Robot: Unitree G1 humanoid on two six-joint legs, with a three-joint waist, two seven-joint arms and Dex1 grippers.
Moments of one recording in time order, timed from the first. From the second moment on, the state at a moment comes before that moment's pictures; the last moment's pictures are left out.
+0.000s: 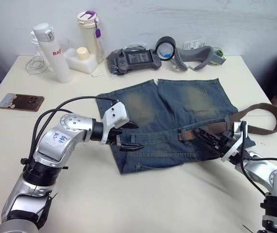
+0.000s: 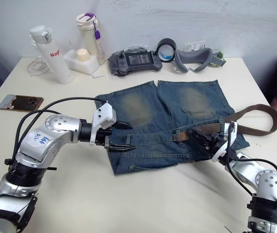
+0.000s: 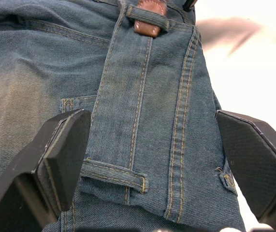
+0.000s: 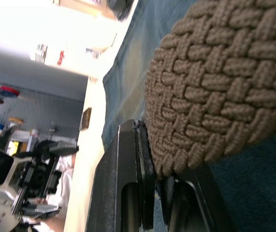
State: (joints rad) left arm -0.62 0.64 -0.21 -0.26 -0.39 0.80 -0.95; right arm -0.23 -0.52 -0.43 0.06 1.49 1.10 0.27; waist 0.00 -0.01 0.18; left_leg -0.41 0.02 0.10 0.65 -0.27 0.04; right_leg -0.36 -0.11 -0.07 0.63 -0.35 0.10
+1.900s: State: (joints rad) left arm -0.70 0.42 -0.54 0.01 0.16 0.20 -0.84; right arm -0.14 -0.32 -0.42 -0.11 1.54 0.94 0.03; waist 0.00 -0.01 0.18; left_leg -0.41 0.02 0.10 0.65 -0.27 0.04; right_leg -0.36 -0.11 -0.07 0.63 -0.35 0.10
